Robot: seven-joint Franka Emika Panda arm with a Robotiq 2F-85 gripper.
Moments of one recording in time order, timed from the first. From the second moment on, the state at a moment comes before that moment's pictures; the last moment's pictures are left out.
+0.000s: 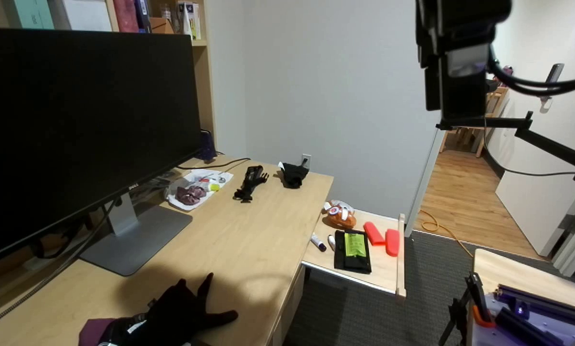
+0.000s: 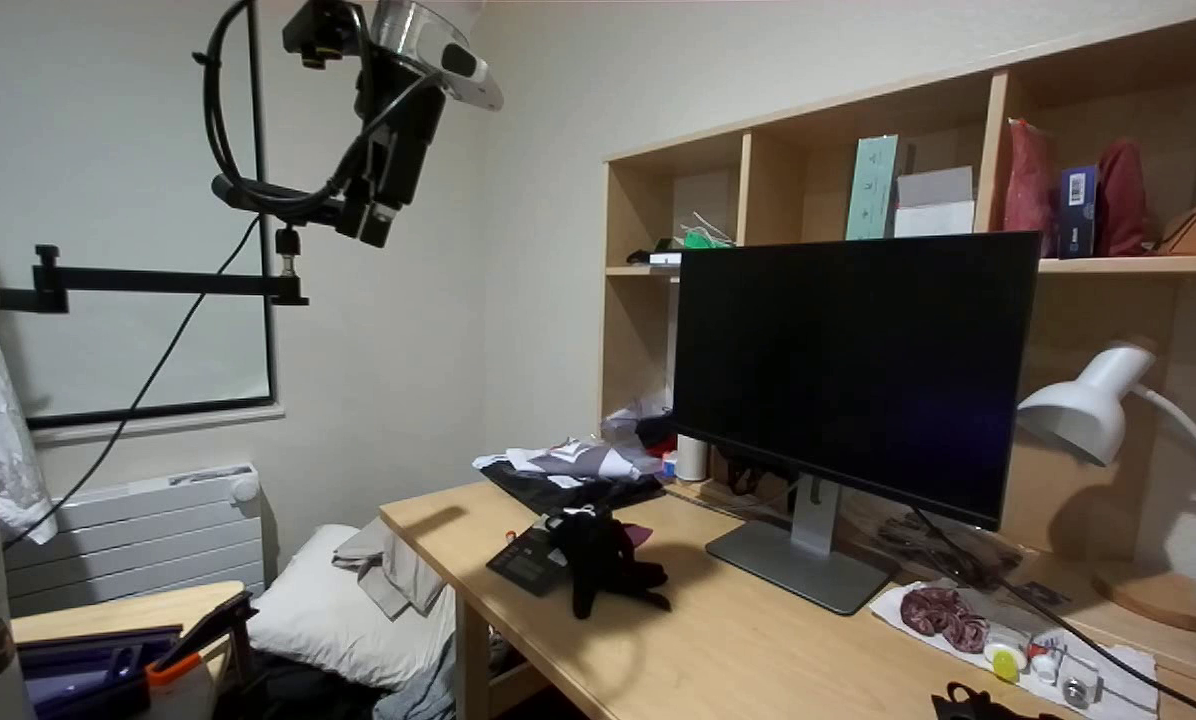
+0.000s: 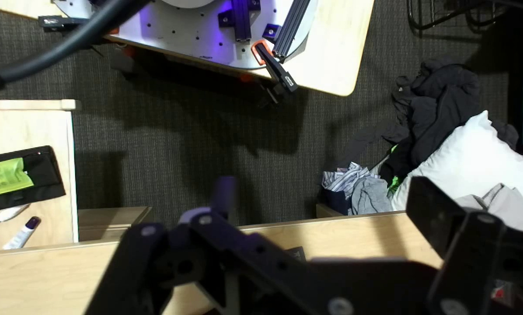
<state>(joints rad) 0.18 -0.58 0.11 -2.29 0.22 1.44 0.05</state>
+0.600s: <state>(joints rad) 0.16 -0.57 0.11 -2.29 0.20 1.50 0.07</state>
